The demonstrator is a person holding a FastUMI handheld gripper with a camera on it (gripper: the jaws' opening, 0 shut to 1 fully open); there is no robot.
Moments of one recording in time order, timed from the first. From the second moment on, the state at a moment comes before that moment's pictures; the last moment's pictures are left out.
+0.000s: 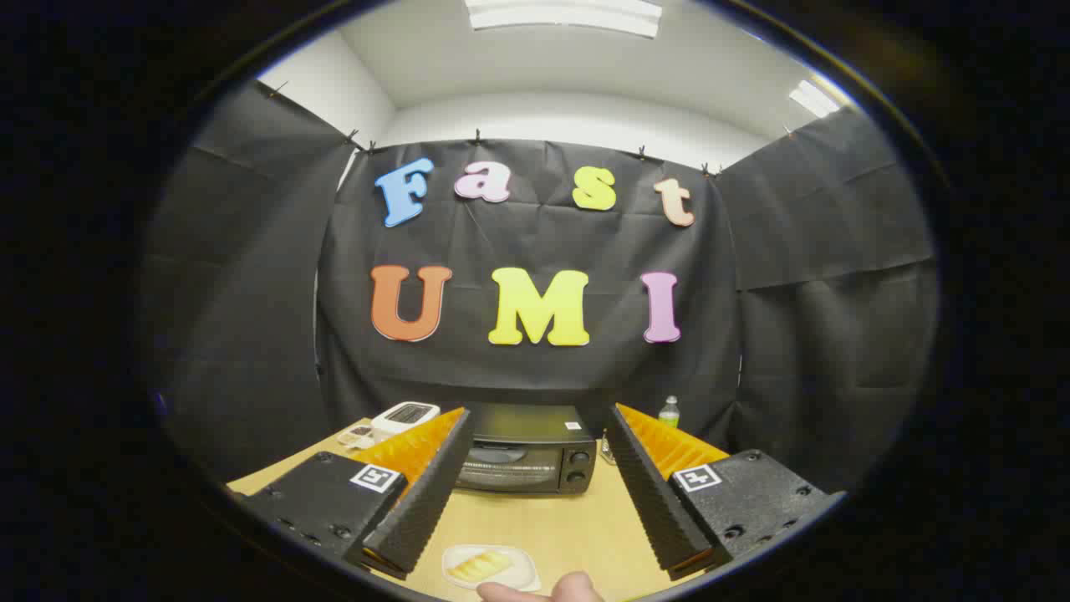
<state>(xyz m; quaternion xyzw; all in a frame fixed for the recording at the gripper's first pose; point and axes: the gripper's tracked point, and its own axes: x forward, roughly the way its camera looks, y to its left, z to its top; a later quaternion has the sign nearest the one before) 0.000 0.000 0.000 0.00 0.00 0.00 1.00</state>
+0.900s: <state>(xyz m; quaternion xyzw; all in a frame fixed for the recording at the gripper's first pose) -0.003 -0.001 0.004 0.00 -0.01 -0.01 1.00</state>
